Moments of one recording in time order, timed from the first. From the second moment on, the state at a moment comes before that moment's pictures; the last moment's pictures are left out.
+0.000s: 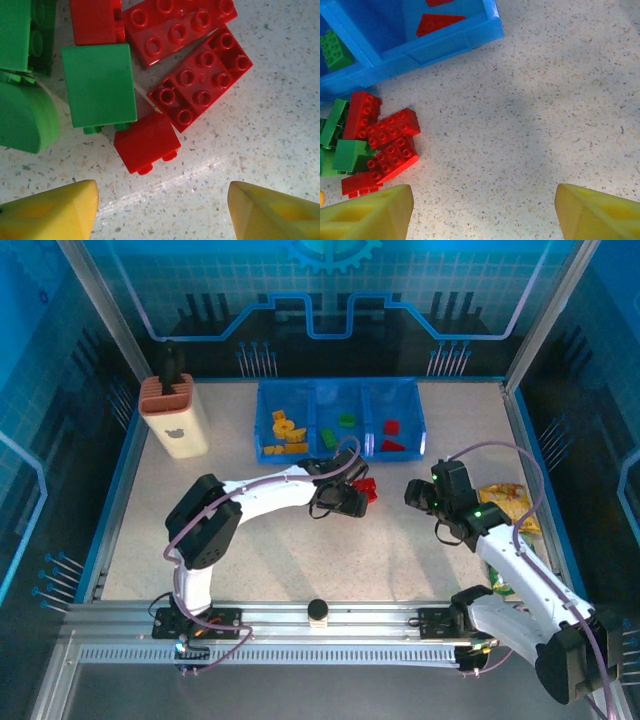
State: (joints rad) left arm -0.82 1.94 1.39 -0.62 0.00 -0.59; right arm 0.33 0.95 0.68 -0.58 0.17 0.59
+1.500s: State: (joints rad) left arm -0.84 1.98 1.76 -0.75 -0.09 -0.53; right arm 0.29 0.87 0.54 -0.57 0.12 0.63
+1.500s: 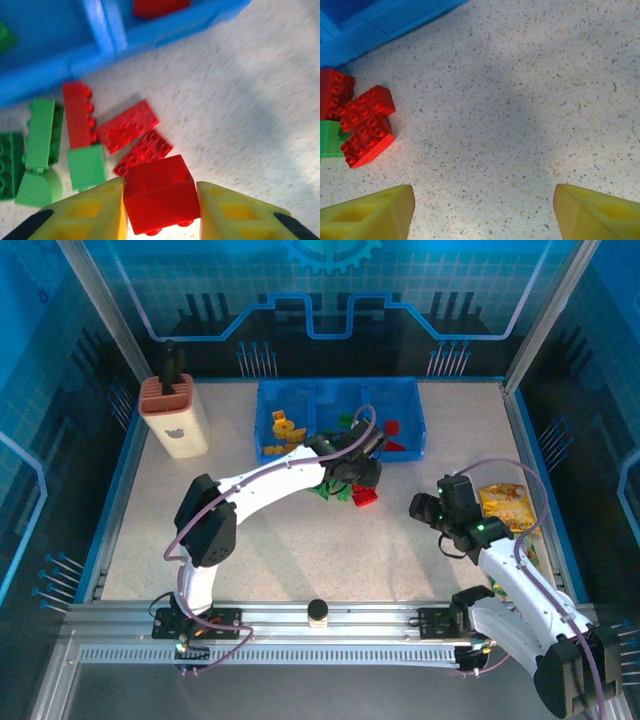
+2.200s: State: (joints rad) left arm -0.69 2.39 2.40 -0.75 0.00 -0.42; right arm 0.29 0.79 0.49 -0.57 0.05 0.67
